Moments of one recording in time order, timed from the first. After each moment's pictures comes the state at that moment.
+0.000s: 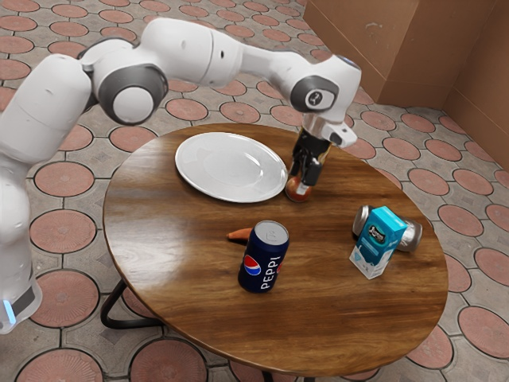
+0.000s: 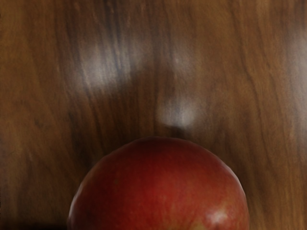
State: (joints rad) arm 0.19 0.53 -0.08 -1.29 -0.03 1.69 0.28
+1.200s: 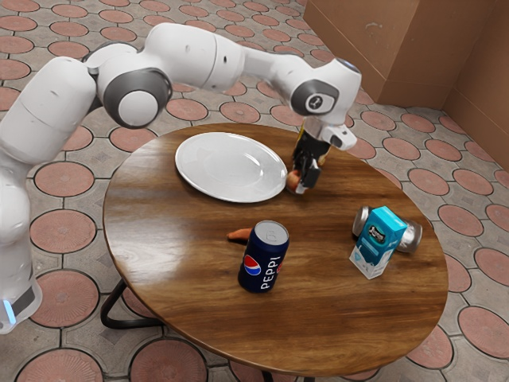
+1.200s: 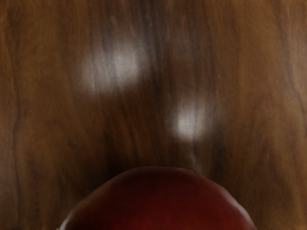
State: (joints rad) arm 0.20 0.56 -0.09 -1.26 0.01 1.70 0.28
